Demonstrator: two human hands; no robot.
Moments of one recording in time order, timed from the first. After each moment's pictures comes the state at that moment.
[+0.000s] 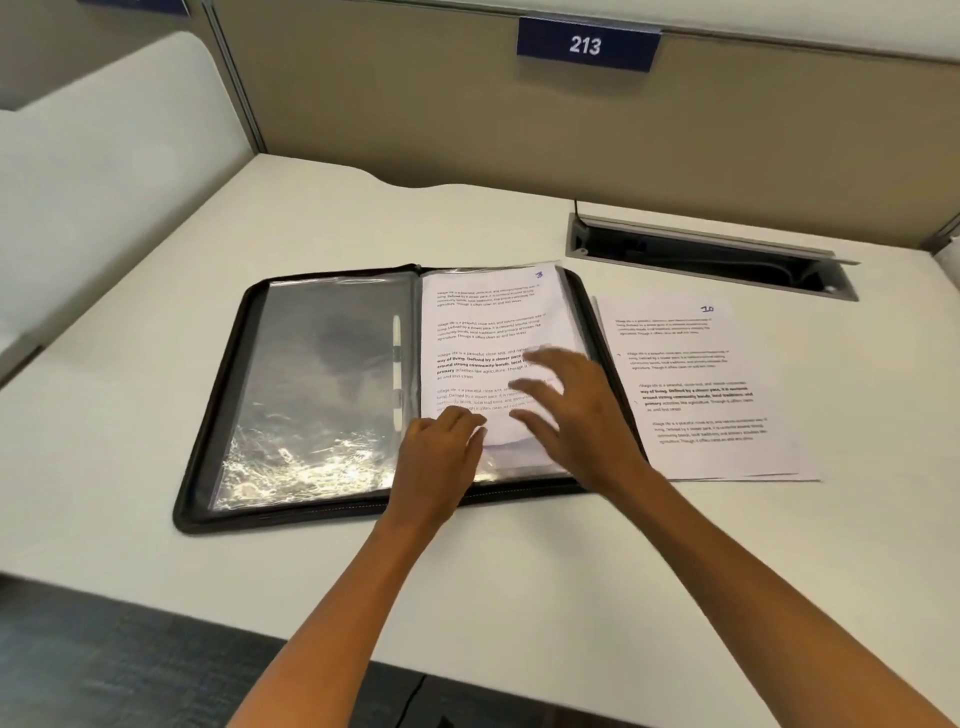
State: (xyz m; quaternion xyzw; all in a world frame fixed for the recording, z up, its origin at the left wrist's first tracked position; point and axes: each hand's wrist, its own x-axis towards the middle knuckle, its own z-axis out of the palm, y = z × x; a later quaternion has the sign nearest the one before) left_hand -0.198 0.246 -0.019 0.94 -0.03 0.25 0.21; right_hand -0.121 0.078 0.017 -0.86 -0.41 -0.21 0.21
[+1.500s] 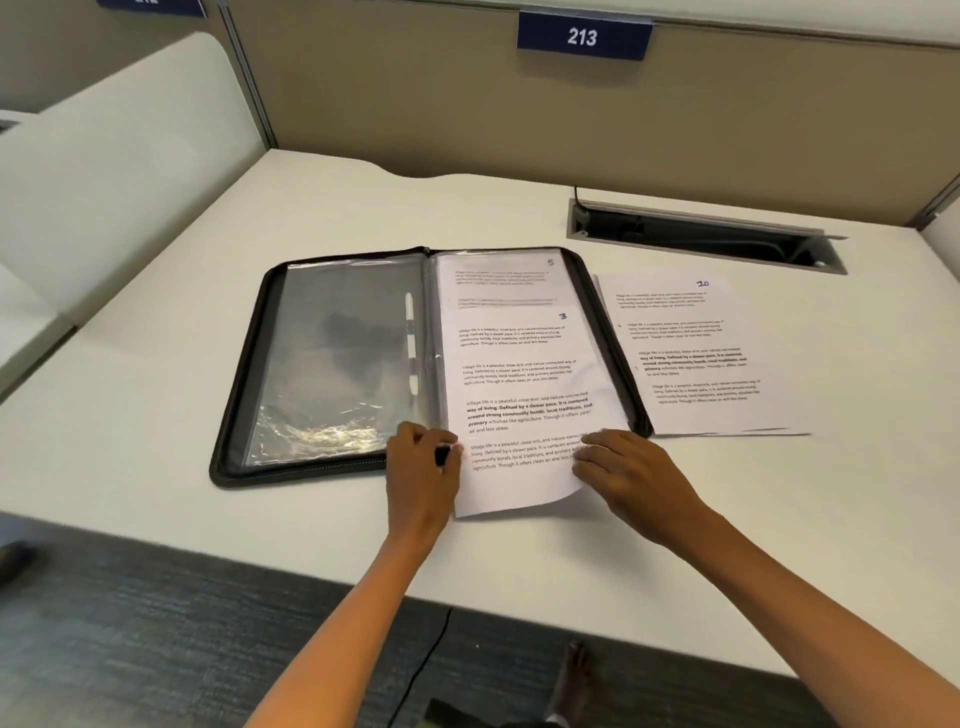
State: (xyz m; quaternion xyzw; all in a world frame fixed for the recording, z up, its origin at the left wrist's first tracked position) left_hand -0.266 0.248 -0.038 0.89 0.19 0.14 0.39; right_hand -0.190 0.001 -0.028 -0.83 -0.52 -0.19 0.03
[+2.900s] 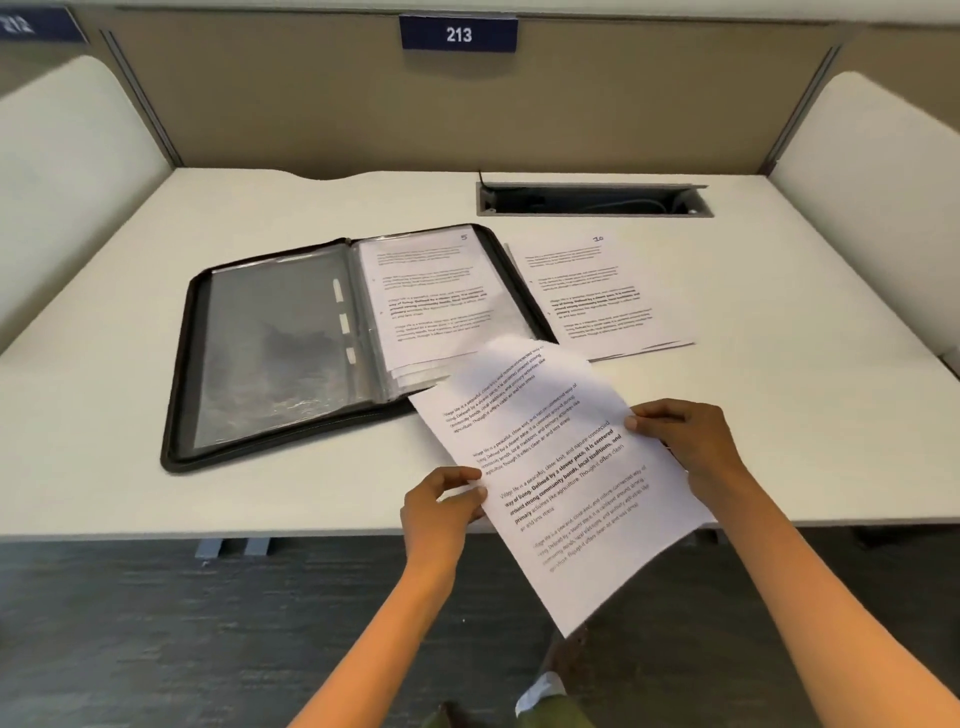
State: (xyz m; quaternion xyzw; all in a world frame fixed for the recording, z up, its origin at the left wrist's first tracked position) left_hand -0.368 0.158 -0.016 0.66 0.28 -0.02 0.70; right_hand -0.282 -0.095 0.010 -0.75 0.17 0.06 0.64
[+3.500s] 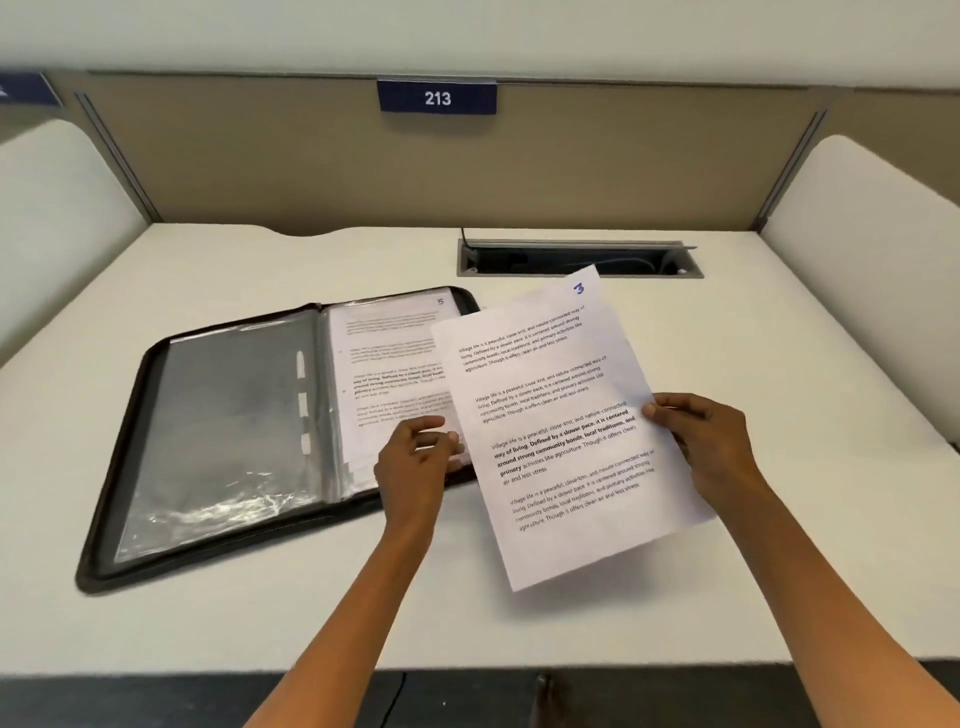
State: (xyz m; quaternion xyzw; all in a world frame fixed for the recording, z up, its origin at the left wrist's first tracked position) left_hand -0.222 0.140 0.031 0.66 0.23 0.11 0.70; right_hand -0.164 -0.135 0.041 -0.68 0.17 -0.01 0.71
